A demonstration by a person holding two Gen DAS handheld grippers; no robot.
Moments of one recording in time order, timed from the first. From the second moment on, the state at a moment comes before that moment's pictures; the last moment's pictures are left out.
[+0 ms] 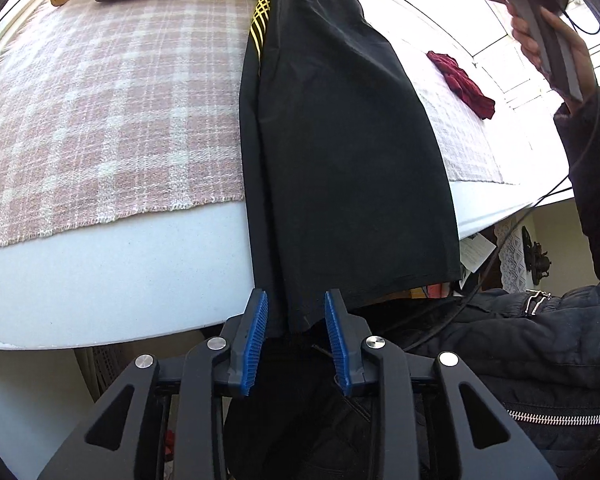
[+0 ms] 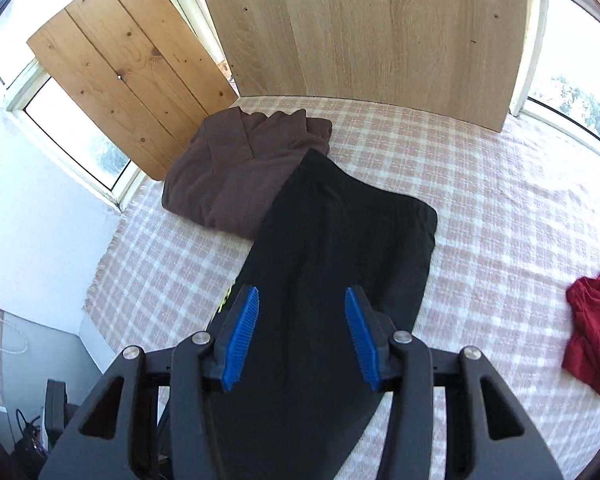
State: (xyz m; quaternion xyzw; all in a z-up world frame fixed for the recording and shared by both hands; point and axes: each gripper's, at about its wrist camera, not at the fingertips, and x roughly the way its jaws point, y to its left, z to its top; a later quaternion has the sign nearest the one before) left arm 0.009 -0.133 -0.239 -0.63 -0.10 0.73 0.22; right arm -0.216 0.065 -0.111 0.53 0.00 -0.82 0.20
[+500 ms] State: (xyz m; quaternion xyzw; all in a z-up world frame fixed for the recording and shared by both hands) left arm 0.003 -0.109 -0.252 -0.67 -0.04 0.71 0.21; right arm 0.007 0.084 -0.225 0.62 -0.08 -0.78 0.06
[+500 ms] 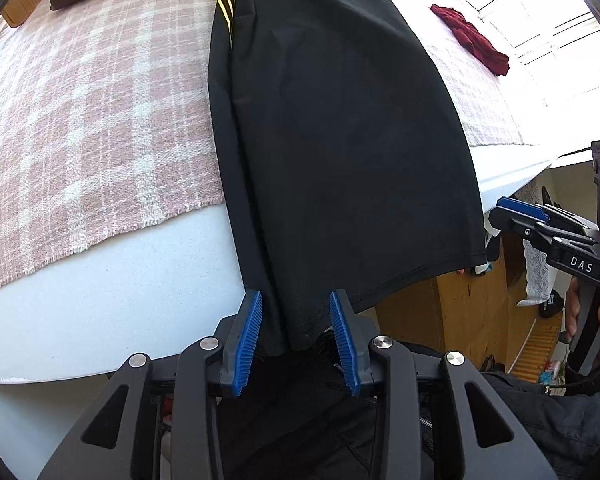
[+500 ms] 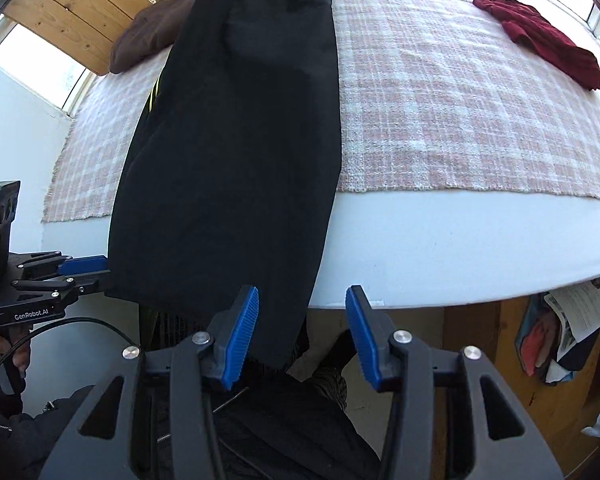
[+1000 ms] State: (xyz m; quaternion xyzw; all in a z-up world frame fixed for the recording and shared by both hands) left arm 0.020 -0.118 -0.248 -0.66 -0.04 0.73 0.15; right arm 0.013 0.088 -0.247 0.62 -0.07 -0.77 0.08
